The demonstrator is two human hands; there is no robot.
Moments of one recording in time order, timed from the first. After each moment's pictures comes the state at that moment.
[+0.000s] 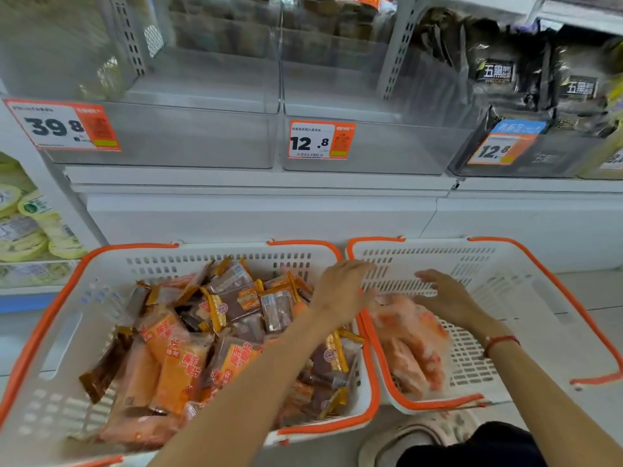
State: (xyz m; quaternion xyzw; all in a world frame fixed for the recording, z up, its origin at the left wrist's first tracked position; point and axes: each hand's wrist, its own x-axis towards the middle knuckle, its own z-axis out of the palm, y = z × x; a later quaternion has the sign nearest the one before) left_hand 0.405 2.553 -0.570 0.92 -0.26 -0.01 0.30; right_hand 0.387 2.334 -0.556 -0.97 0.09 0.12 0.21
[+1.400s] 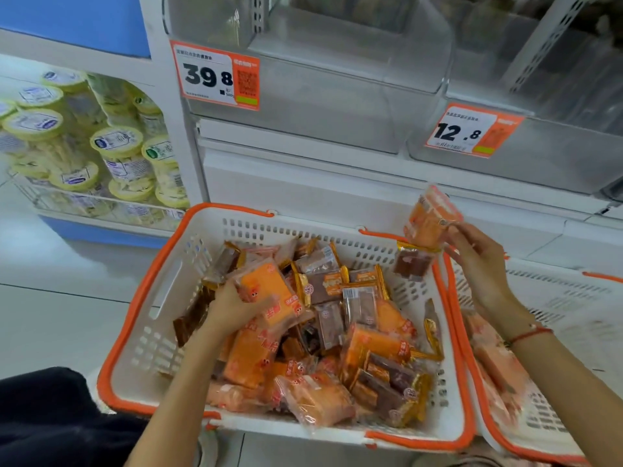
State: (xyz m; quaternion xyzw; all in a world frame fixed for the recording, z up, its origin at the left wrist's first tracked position) left_hand 0.354 2.833 -0.658 0.81 0.25 -0.16 0.50; right_hand 0.447 2.487 -0.553 -0.81 -0.01 -0.09 0.57
